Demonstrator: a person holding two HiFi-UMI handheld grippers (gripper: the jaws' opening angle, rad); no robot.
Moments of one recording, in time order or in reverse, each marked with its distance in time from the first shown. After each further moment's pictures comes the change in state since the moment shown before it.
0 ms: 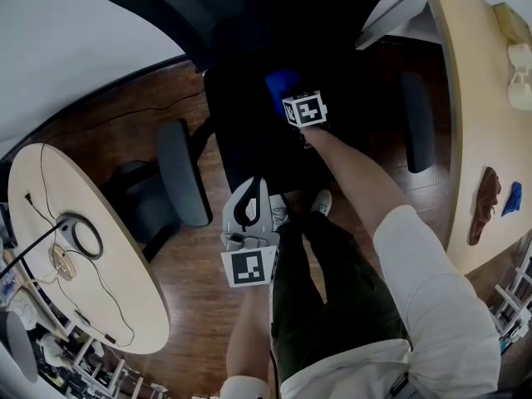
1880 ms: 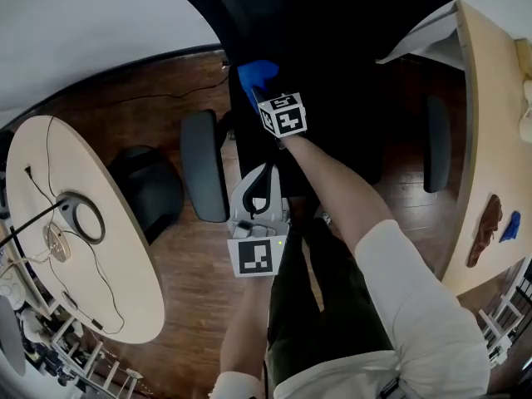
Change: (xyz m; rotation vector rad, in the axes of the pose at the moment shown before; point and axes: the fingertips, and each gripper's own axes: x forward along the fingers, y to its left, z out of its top) left arm 0.004 0.035 0.020 -0.065 -0.027 0.043; right arm 0.015 0.146 0.082 -0.124 -0.212 0.165
